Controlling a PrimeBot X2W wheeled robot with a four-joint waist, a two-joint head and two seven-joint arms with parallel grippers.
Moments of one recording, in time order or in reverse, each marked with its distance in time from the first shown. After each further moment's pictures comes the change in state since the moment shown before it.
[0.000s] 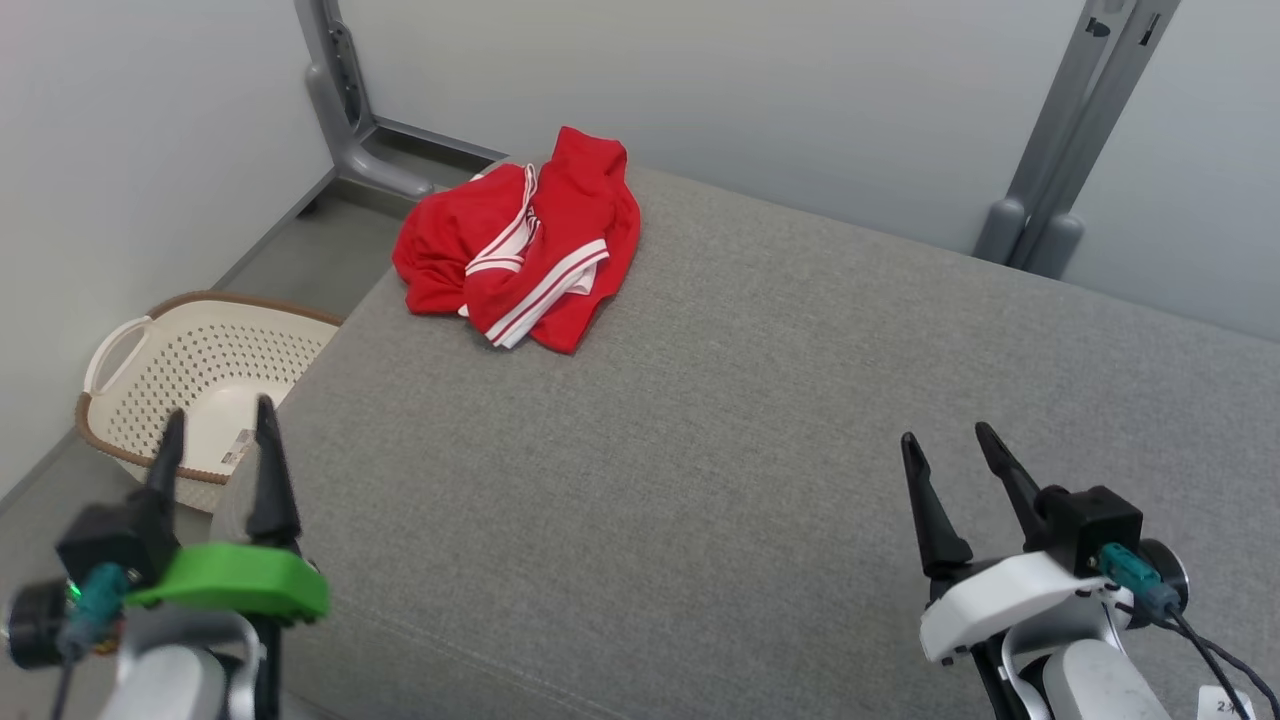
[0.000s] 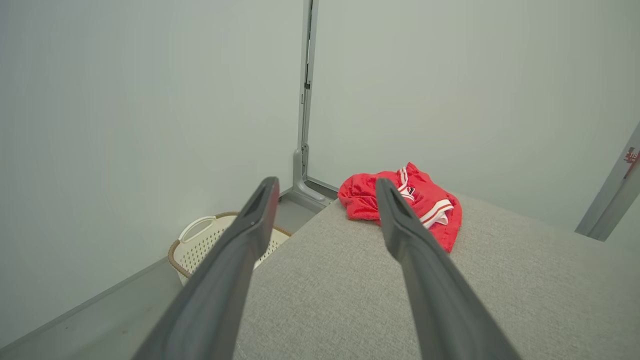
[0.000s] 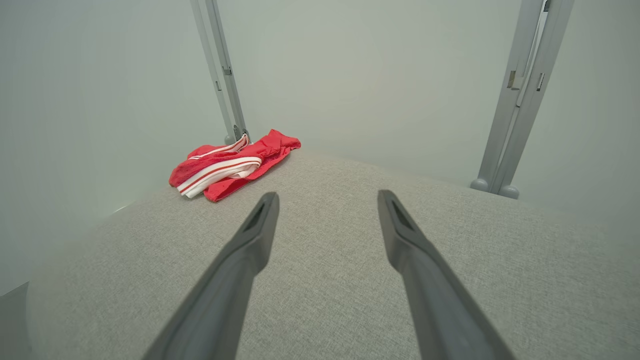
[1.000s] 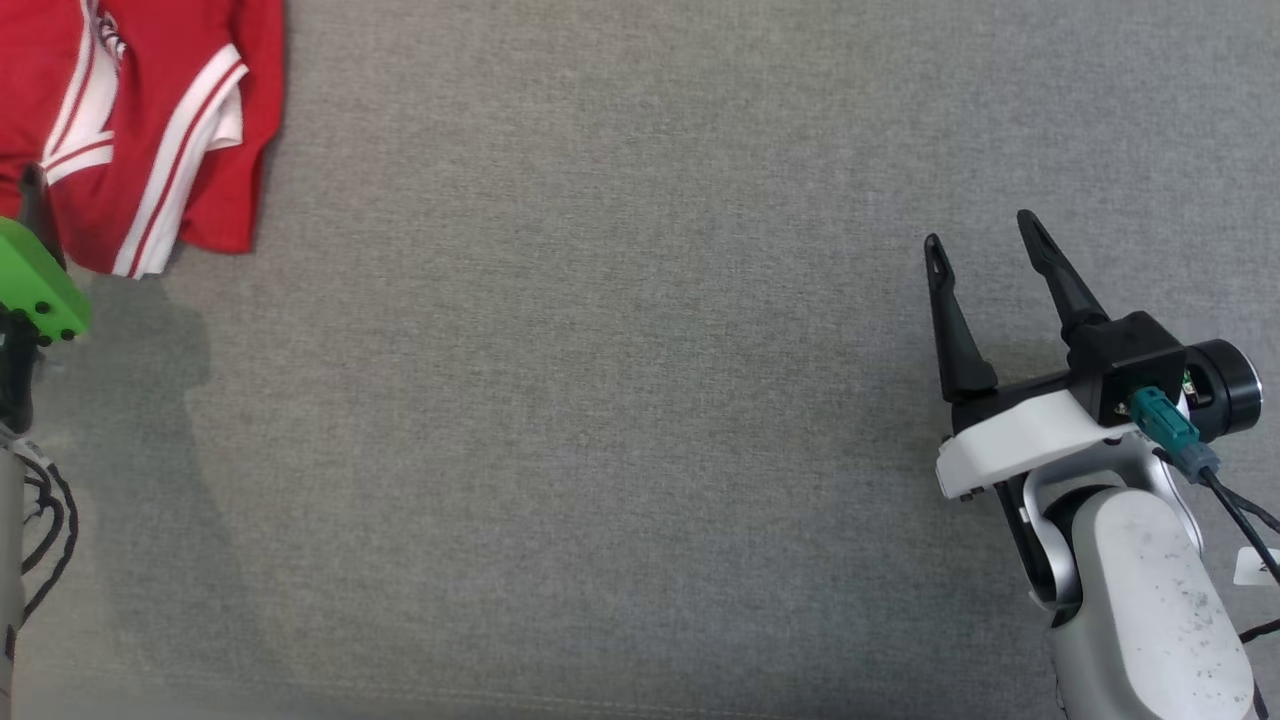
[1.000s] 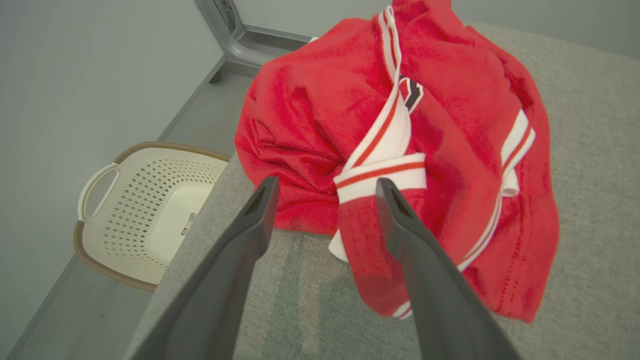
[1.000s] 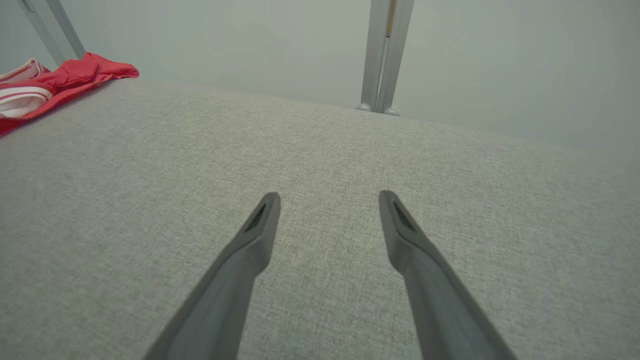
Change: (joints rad) left arm -0.717 0.167 0.053 0.632 -0.104 -0.211 0.386; right arm -0.207 -0.001 -0.045 -0.209 -0.208 0.000 0.128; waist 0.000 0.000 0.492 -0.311
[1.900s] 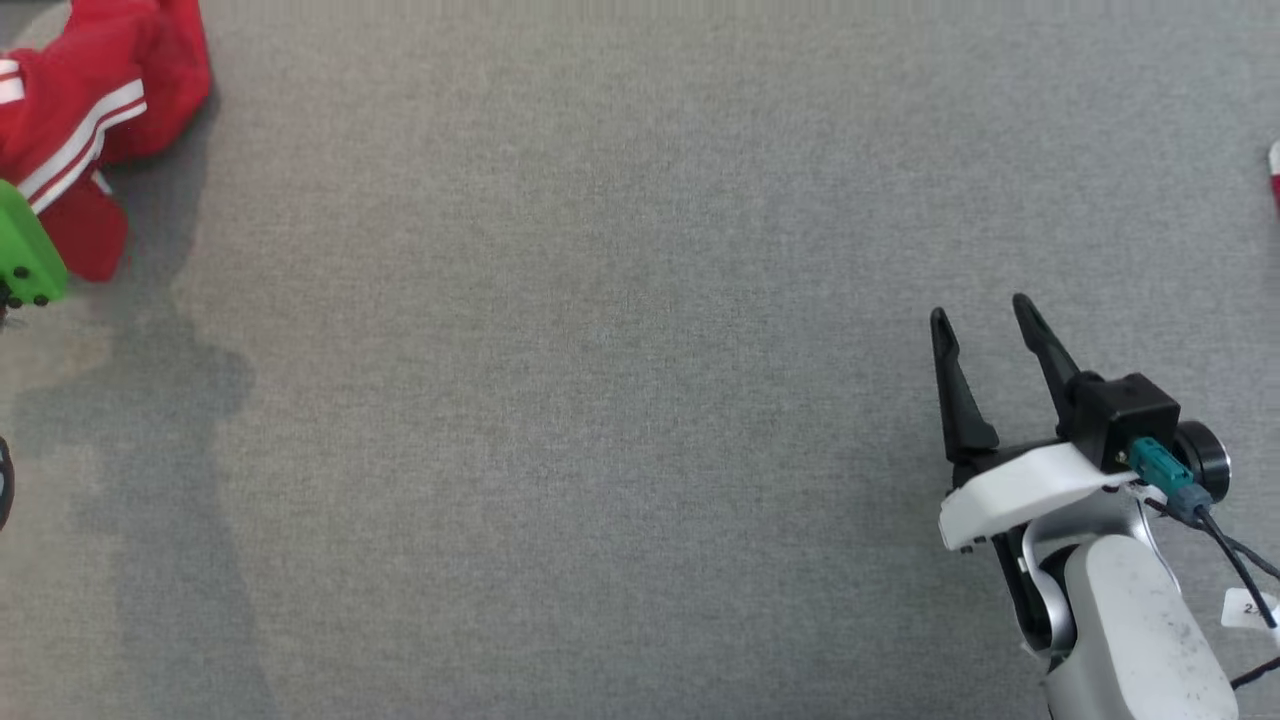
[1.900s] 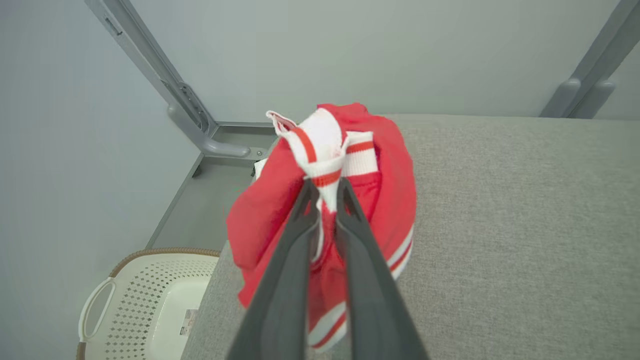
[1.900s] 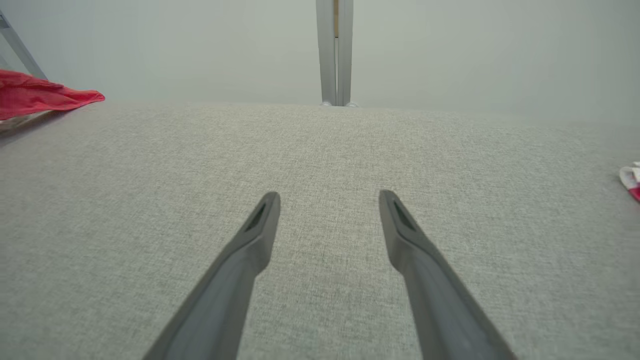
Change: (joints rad) left arm -0.103 0.044 -0.110 0.066 0.063 -0.082 -0.049; right arm 0.039 0.000 -0.021 0.169 0.109 0.000 -0.097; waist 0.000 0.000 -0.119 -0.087
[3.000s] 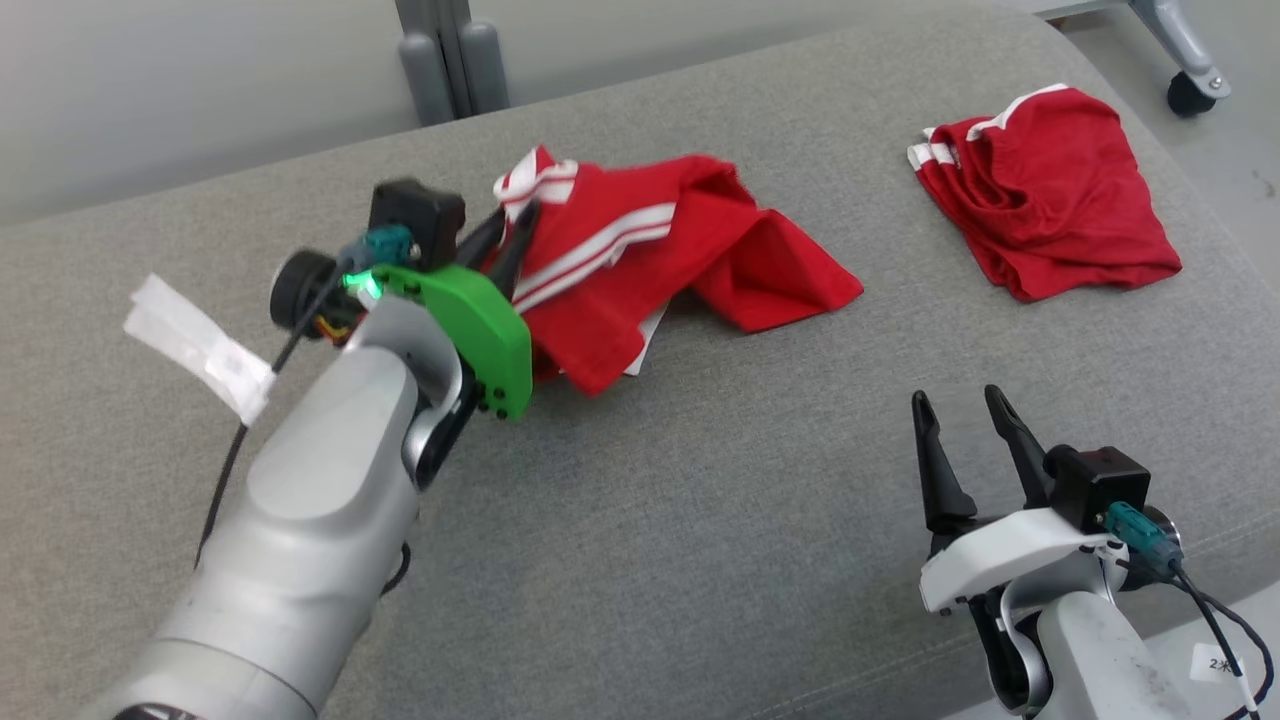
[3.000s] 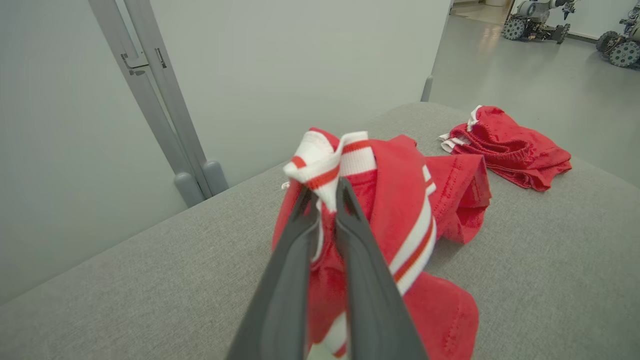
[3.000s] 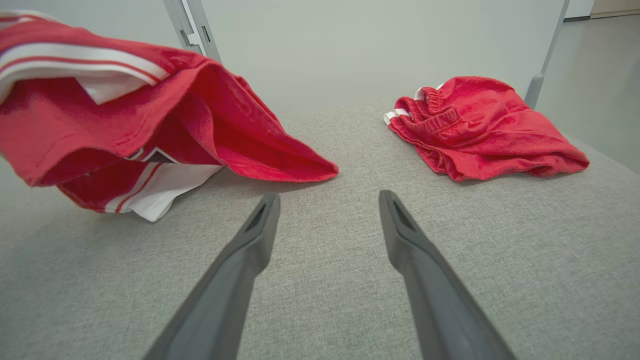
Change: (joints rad) left arm 0.076 -0.377 -0.373 -0.065 -0.040 -0.050 -0.187; right arm 0.046 -0.001 0.040 0.195 0.143 0.000 -0.106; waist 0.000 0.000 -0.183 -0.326
